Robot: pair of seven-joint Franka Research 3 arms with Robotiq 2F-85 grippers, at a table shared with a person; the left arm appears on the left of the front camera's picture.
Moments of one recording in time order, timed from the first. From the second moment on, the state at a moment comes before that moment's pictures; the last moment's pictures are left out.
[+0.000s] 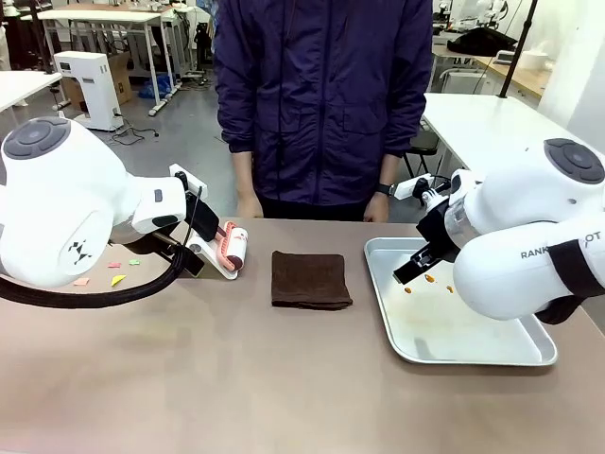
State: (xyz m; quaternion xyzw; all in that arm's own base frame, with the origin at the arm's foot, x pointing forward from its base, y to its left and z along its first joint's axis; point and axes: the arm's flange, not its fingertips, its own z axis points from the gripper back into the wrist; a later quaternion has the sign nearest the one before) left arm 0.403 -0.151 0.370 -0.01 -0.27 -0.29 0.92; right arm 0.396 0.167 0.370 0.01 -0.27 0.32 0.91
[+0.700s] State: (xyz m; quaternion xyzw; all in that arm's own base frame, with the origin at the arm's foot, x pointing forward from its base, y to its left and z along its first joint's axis) left arm 0.402 -0.153 0.370 -0.02 -0.26 -0.29 0.92; right arm 0.395 0.167 0.370 0.01 -0.27 0.32 0.91
